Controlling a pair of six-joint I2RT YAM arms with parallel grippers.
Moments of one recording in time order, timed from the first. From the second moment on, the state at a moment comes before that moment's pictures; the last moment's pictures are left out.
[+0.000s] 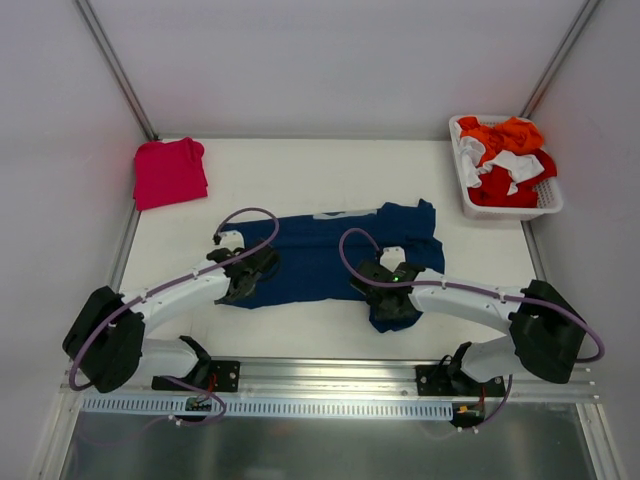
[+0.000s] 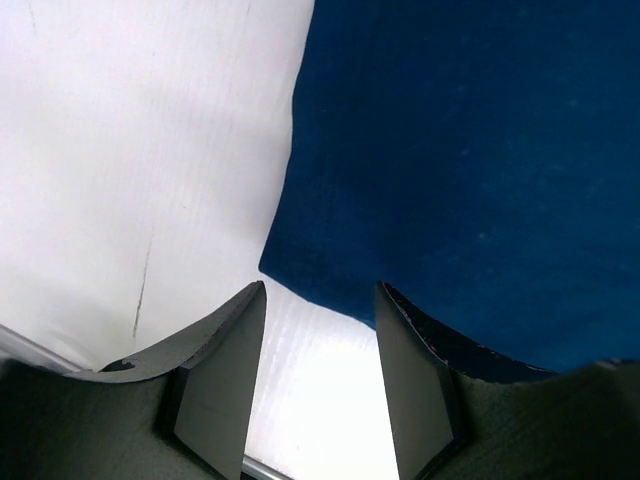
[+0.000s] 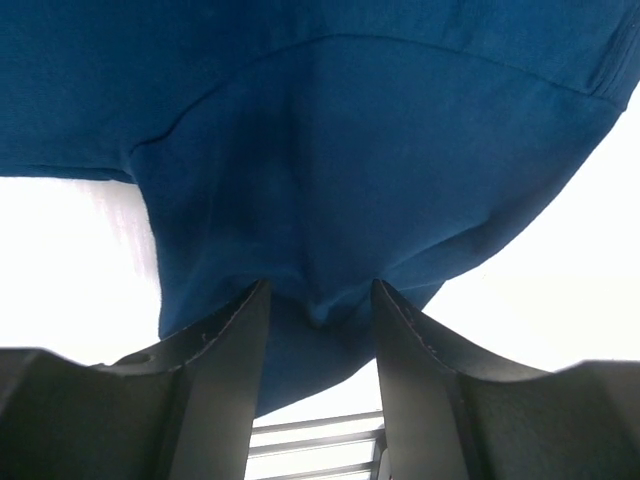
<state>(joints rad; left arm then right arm) -0.69 1.25 0.70 -0.87 -0.61 -0.92 1.00 1.39 0.79 -0.87 0.46 0.87</state>
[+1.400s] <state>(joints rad) -0.71 1.47 0.76 -0.83 -0.60 -0.90 0.87 1.15 0.71 -0.99 0.46 0.88</state>
